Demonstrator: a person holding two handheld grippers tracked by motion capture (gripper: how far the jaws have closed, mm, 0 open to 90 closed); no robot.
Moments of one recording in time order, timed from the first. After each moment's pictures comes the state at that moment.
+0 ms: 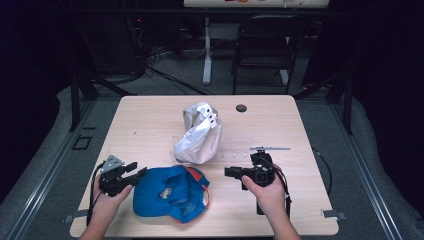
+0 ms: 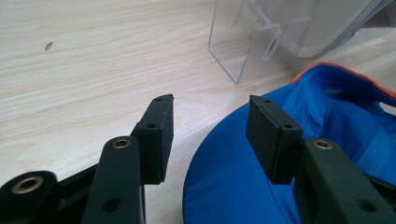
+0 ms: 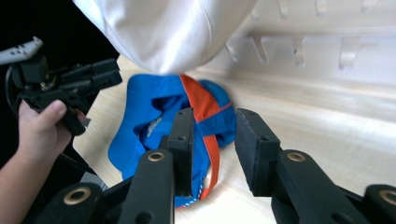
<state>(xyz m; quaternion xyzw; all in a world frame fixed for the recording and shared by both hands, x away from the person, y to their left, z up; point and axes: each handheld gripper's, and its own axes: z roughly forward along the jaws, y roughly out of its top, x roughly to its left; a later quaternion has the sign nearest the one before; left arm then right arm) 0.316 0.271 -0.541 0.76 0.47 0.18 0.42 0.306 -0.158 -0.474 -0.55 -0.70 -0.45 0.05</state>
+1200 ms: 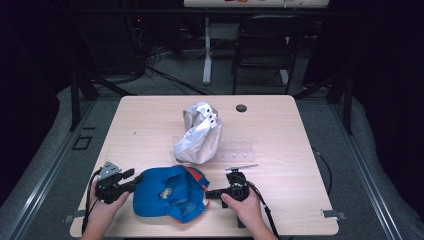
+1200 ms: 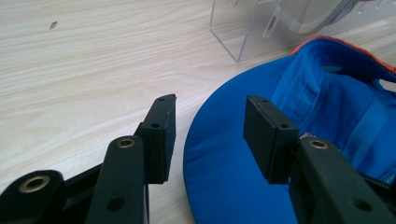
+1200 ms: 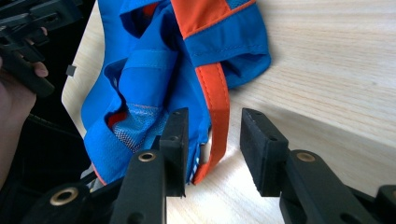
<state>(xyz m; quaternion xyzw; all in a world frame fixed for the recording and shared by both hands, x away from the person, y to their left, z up) 0.296 0.279 -0.545 0.76 0.47 0.18 0.41 0.313 -0.110 -0.572 -0.54 -0.73 -0.40 0.15</state>
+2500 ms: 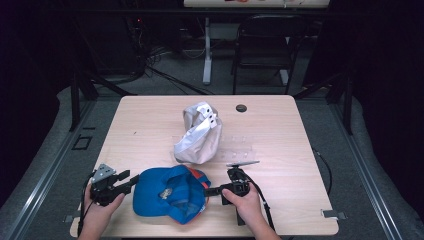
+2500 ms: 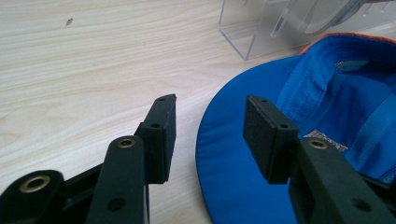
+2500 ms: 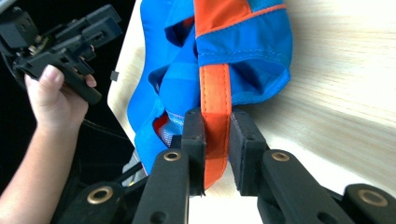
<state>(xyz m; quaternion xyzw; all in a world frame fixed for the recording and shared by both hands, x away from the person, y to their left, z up) 0.293 0.285 -0.545 0.75 0.48 0.19 0.41 0.318 -0.114 -0.558 -0.54 -0.70 -0.42 0.23</state>
